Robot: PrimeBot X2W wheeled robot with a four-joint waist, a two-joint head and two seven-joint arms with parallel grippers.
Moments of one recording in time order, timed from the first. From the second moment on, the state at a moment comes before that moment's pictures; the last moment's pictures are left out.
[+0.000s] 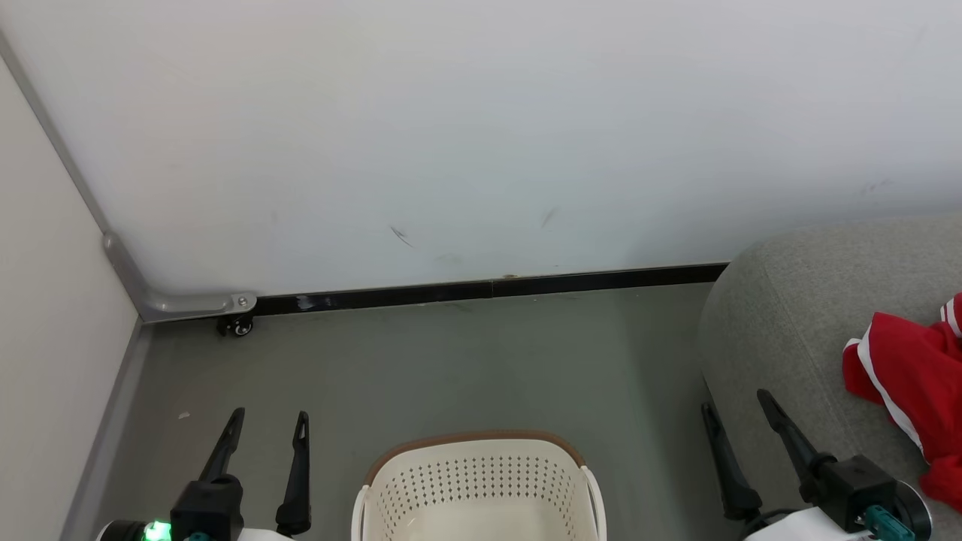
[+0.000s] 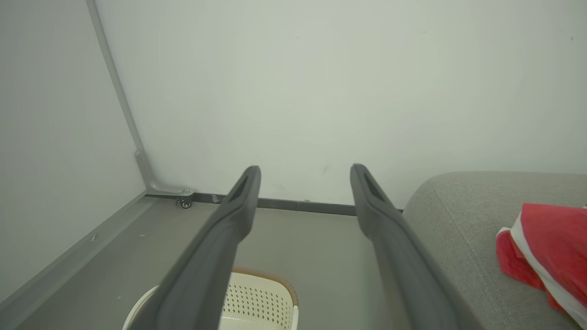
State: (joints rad) left arm 0.00 0.30 -0.37 0.18 -0.30 0.31 -0.26; right arm 0.06 -0.05 0.01 0.26 0.05 0.13 -0.19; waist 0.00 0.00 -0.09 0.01
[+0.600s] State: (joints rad) left arm 0.00 0.29 -0.37 0.19 -0.29 0.31 -0.26; right arm 0.08 -0.04 0.02 0.22 0.06 0.13 -0.18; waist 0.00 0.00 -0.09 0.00
